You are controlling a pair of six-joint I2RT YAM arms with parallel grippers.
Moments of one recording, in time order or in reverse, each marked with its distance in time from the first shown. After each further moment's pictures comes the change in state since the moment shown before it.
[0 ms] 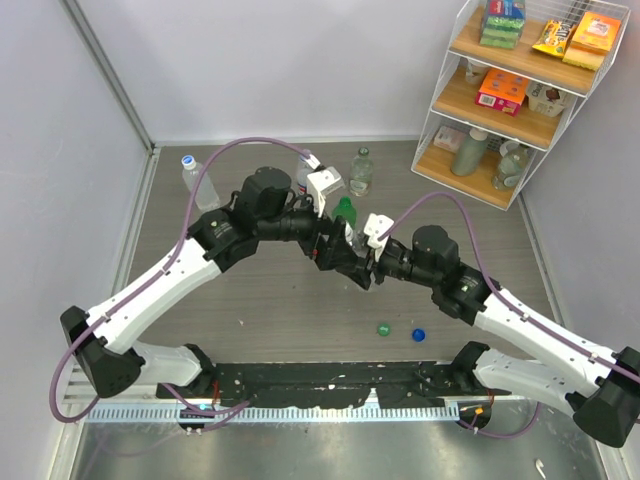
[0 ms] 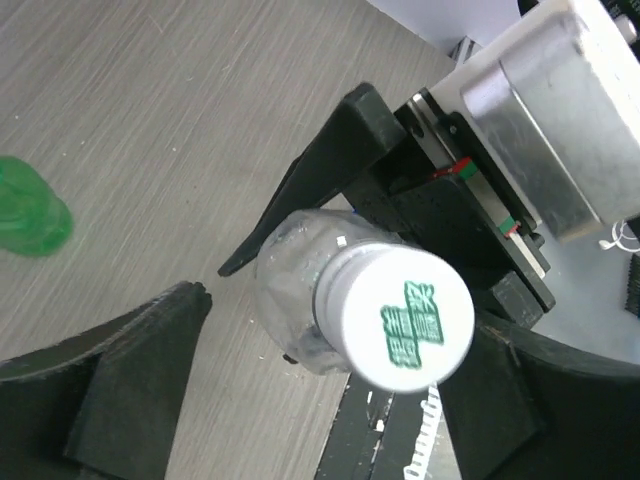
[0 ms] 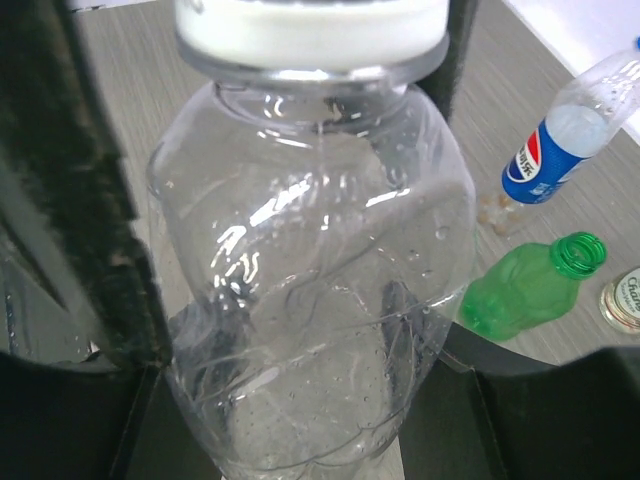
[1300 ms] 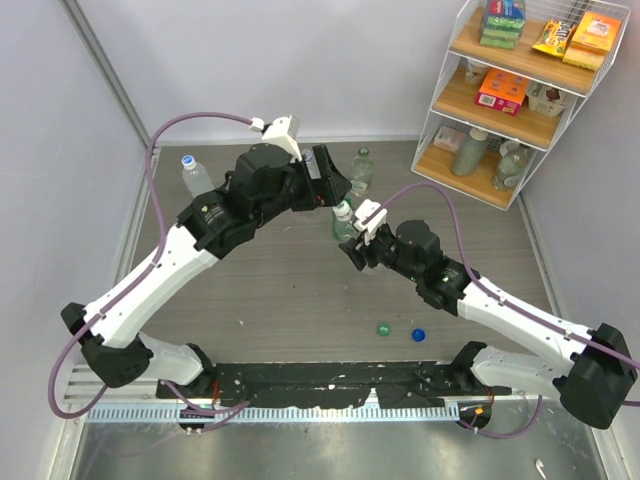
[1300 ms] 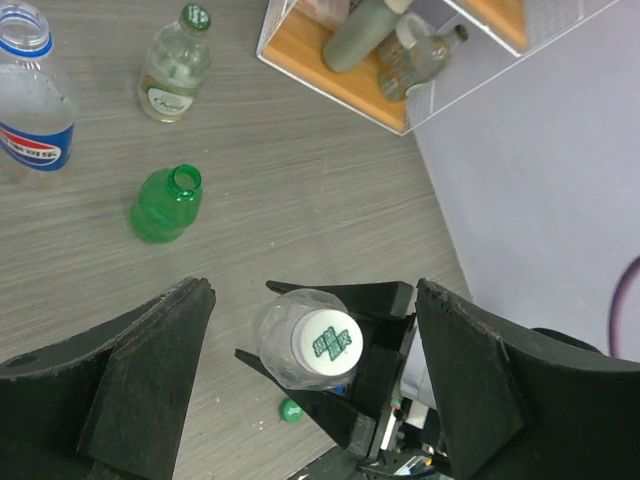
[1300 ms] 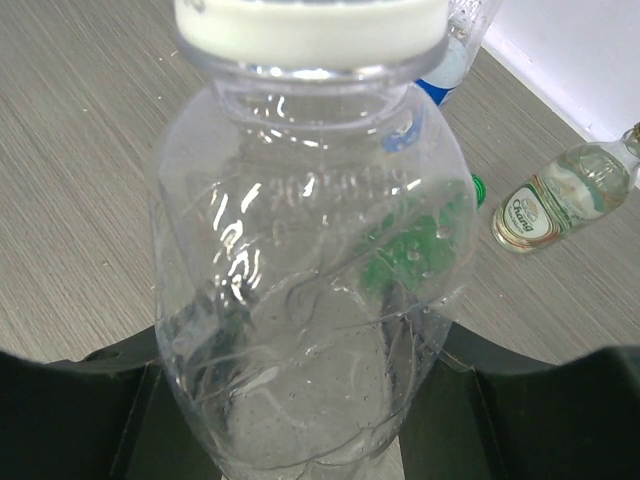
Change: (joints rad) left arm -0.018 0.050 0.254 -0.070 -0.682 -0.539; right arm 0.000 0.134 -0.001 0.114 0.309 -0.015
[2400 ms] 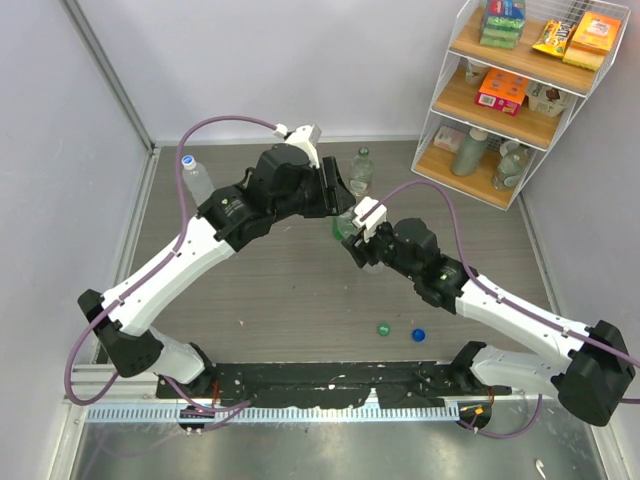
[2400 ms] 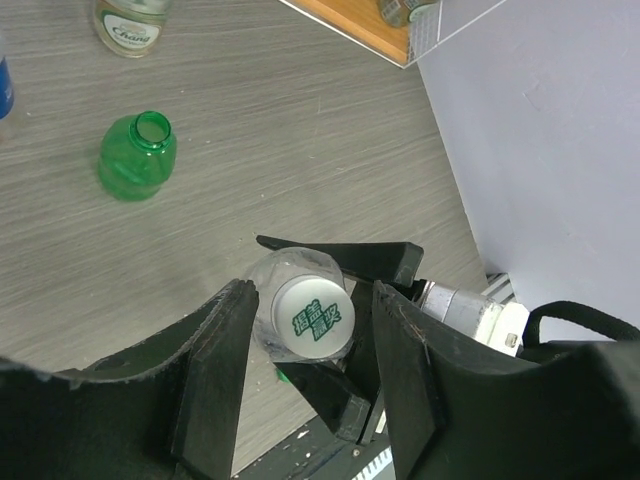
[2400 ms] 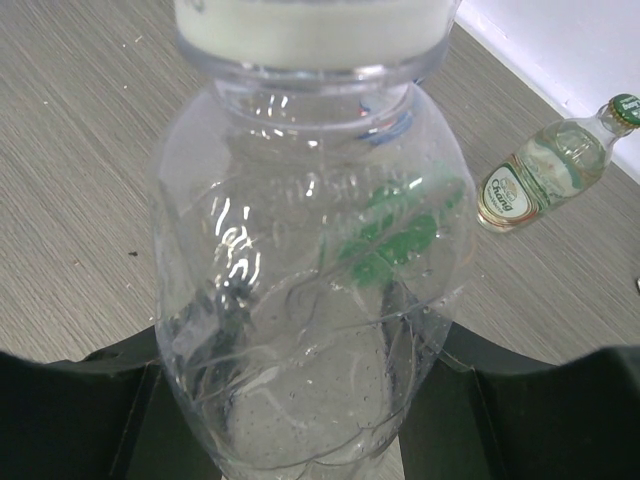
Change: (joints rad) left arm 0.000 0.097 0.029 -0.065 0.111 -0.006; right arm 0.000 0.024 0.016 -0.027 0.068 -0.001
